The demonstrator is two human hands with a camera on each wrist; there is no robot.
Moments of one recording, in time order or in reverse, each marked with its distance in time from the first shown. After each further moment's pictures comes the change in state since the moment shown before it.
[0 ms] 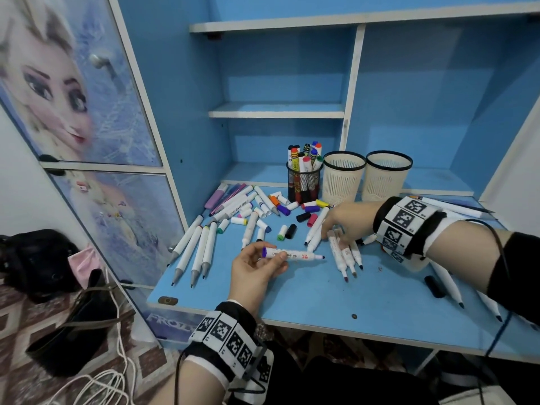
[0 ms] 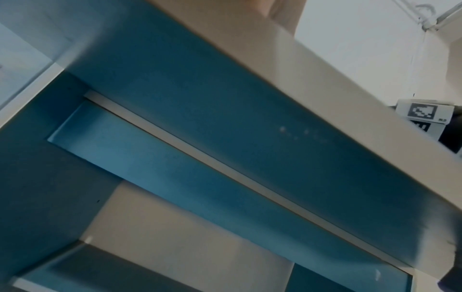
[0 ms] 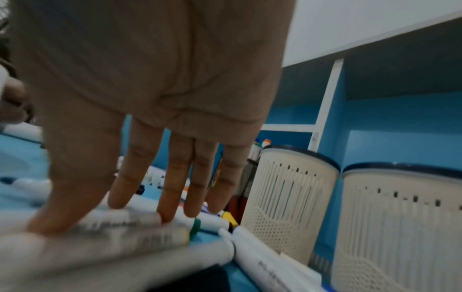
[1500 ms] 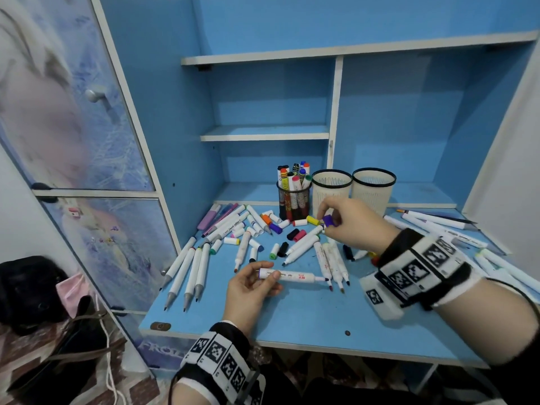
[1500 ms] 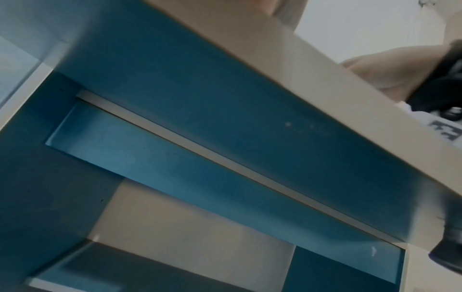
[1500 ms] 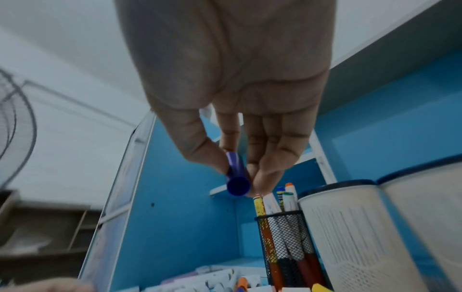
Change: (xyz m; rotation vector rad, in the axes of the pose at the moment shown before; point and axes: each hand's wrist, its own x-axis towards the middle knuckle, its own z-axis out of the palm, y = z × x) left_hand -0.001 0.004 0.000 0.175 -0.050 0.006; right_hand -0.063 -0.048 -0.019 0.628 0.646 0.284
